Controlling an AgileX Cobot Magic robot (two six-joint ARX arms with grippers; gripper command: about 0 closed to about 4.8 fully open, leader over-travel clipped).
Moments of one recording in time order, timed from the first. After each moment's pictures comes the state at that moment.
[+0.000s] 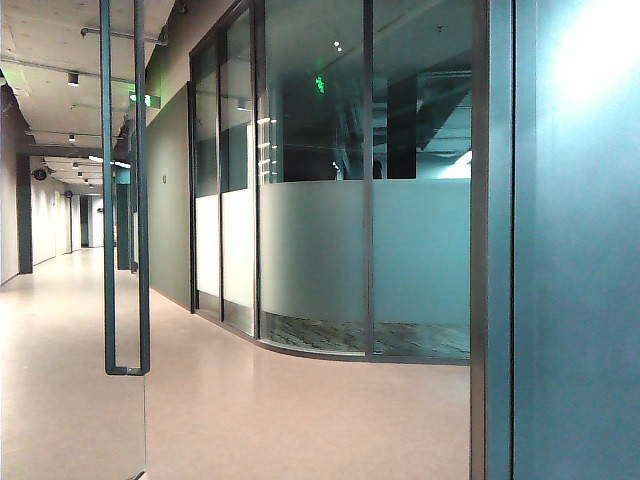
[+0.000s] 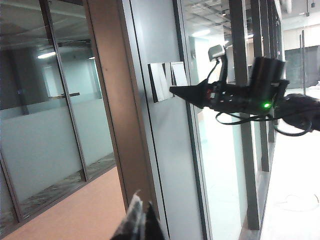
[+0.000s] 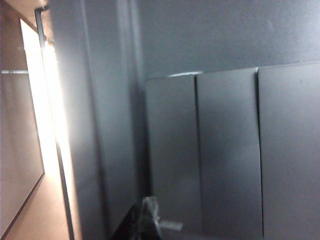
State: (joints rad) left arm -0.01 1.29 1.64 0.28 1.14 -0.35; right arm 0.02 1.43 1.90 -0.09 -0.24 0.18
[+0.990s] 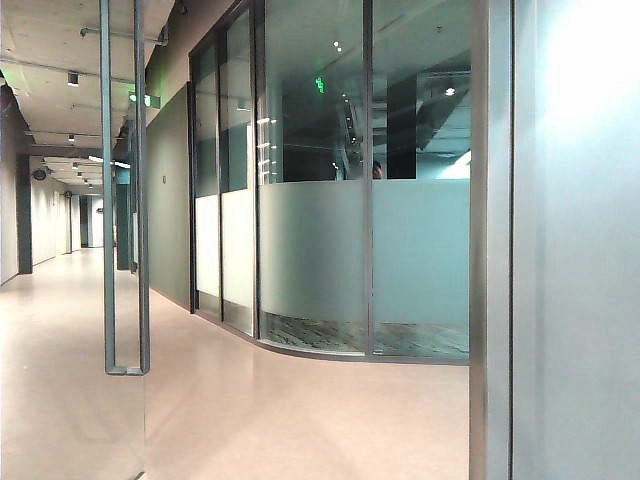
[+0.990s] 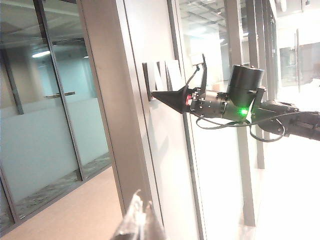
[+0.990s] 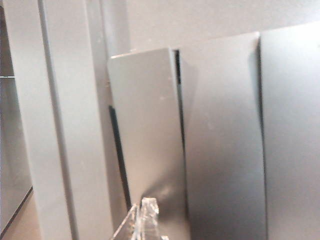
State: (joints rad) left arm -0.01 1.29 1.64 0.28 1.16 -0.35; right arm 0.02 1.51 1.90 0.00 -0.21 0.19
